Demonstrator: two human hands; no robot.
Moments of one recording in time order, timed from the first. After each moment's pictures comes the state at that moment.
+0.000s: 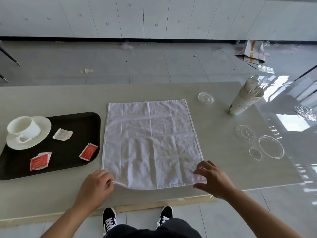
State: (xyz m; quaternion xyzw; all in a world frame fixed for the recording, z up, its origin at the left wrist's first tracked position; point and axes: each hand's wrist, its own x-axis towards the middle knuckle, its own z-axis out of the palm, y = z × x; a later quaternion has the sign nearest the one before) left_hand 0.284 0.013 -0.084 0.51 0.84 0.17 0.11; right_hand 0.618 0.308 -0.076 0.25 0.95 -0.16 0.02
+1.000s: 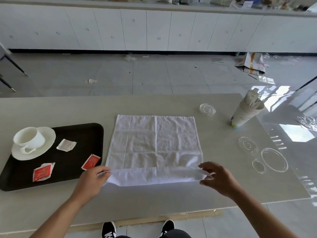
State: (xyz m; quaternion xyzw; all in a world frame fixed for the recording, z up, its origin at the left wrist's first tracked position) left_hand 0.240 0.038 -0.063 0.34 0.84 0.34 0.23; right_hand 0.597 0.337 -0.047 0.40 0.82 -0.40 -0.06
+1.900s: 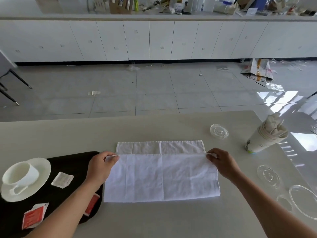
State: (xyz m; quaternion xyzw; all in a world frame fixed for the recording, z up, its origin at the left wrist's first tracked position) left_hand 0.140 0.178 -0.039 0.23 0.85 0.44 0.19; right_hand 0.476 0.468 -0.038 0.48 0.80 -0.35 -0.13
